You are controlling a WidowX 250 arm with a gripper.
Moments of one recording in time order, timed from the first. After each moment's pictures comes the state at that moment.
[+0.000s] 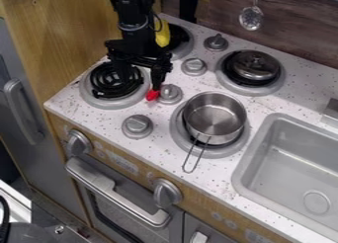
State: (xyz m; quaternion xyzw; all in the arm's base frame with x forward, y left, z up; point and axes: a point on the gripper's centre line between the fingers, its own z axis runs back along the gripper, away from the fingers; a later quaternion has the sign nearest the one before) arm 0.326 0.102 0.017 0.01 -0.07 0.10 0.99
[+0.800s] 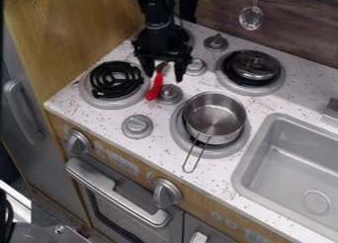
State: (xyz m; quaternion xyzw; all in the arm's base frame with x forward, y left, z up) arm 0.402 0.103 -0.018 -0.02 -0.08 0.13 0.99
